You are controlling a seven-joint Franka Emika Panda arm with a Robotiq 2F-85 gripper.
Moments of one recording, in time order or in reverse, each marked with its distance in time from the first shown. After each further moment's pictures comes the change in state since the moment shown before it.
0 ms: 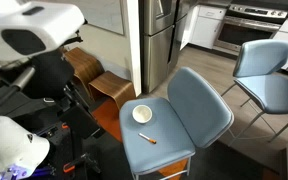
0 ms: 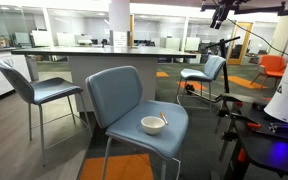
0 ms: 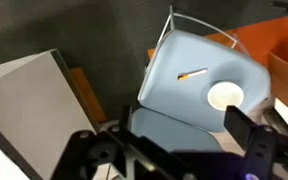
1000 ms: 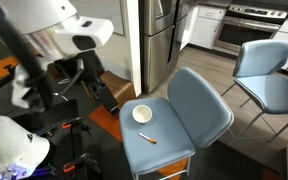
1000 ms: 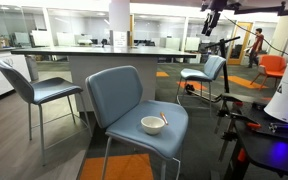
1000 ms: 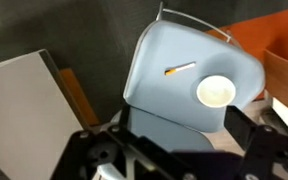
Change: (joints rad) arm 0.082 0.118 0.110 -0.051 0.035 0.117 0.185
